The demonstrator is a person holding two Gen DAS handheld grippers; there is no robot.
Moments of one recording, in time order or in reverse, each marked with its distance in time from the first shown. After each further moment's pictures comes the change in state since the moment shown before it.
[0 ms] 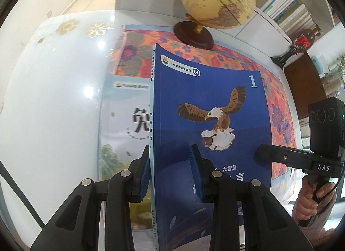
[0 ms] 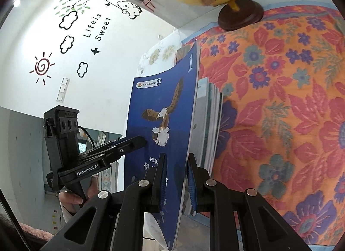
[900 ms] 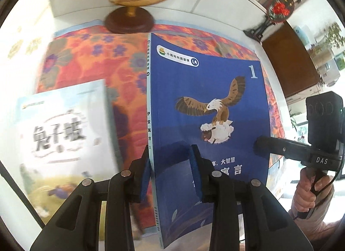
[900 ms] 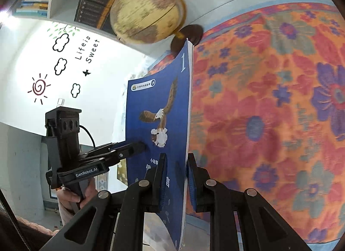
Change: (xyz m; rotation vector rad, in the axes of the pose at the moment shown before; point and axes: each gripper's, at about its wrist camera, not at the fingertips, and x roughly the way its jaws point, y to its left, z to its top) left arm 0.053 -0.128 0.010 0.138 0.079 -0.066; right arm -0.105 -0.087 -0.015 0.064 -0.104 -0.034
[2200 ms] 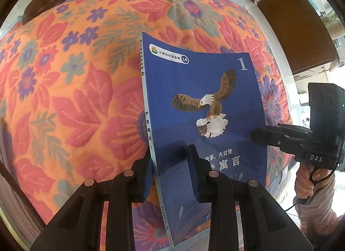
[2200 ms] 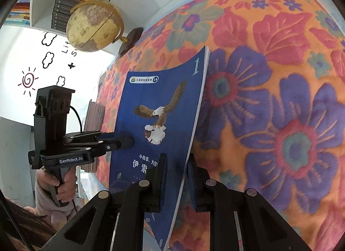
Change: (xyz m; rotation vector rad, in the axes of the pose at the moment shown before) left arm 0.146 -0.139 0.018 0.073 0.181 0.008; right arm -0.087 -0.184 0.012 -0.032 0.055 -0.084
